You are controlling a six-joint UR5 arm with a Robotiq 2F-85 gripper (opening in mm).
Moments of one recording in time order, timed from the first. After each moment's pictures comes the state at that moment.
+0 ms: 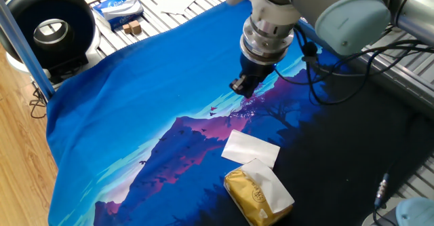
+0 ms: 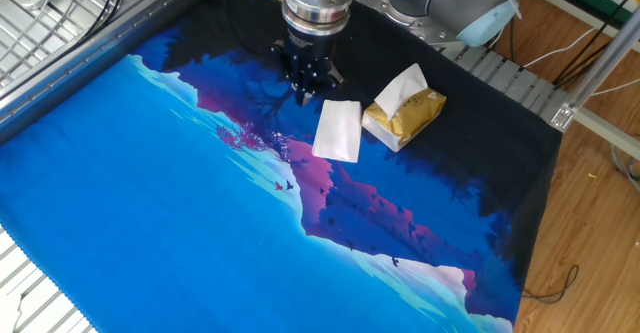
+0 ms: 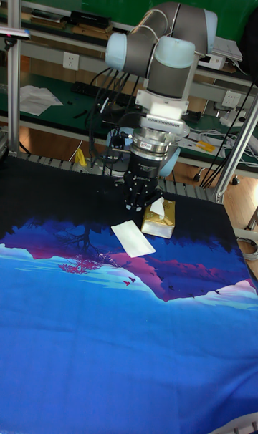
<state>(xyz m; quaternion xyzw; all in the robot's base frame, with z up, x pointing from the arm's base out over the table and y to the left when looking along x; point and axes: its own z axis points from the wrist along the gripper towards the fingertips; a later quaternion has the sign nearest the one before) 0.434 0.037 0.132 0.00 1.00 -0.01 0.08</state>
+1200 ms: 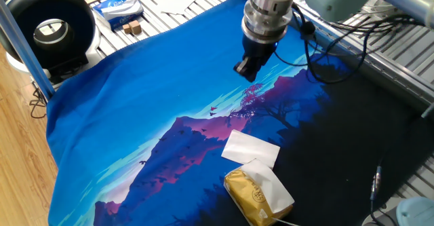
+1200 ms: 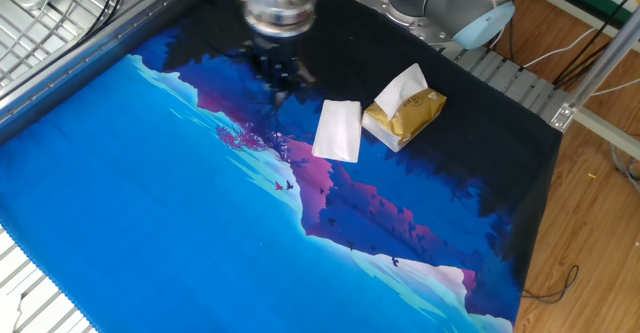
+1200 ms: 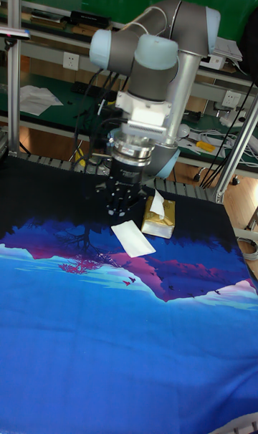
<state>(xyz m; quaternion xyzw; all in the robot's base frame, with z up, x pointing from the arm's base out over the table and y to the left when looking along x) 0.469 -0.012 0.131 -0.05 1.00 -0.02 0.05</state>
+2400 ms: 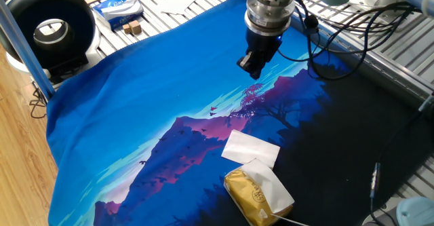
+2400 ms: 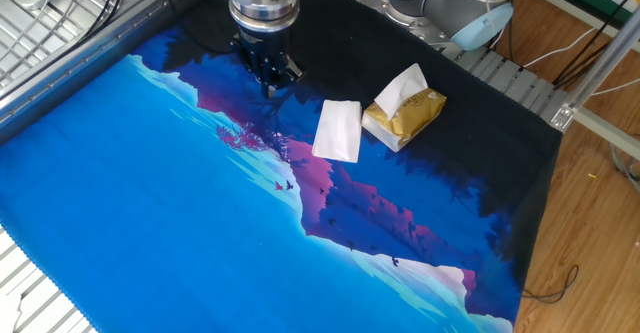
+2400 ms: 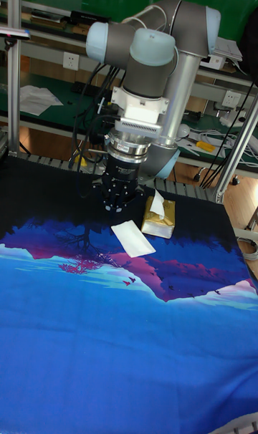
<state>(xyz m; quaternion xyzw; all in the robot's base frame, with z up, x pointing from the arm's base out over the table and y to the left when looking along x) 0.456 -0.015 0.140 -0.02 1.00 -0.01 0.03</state>
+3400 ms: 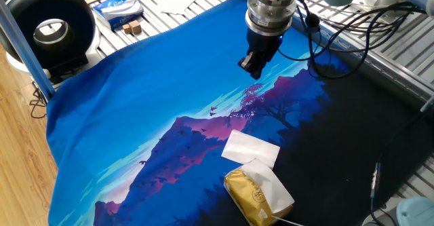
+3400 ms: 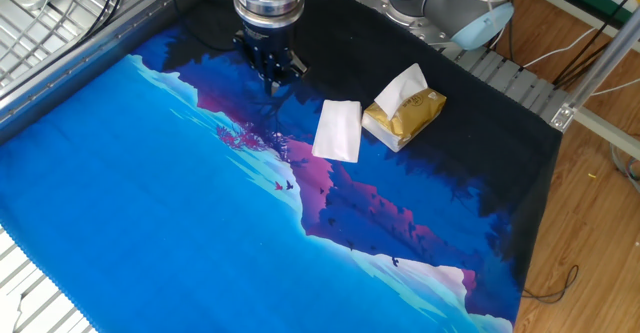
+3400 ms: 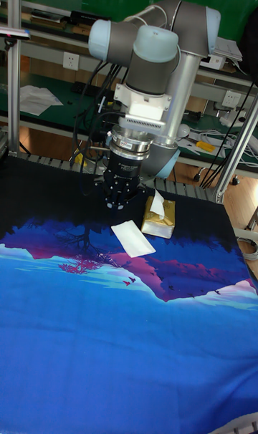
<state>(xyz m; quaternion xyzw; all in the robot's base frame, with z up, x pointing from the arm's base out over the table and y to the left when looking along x) 0.453 -0.013 0.145 -0.04 1.00 -0.02 0.03</state>
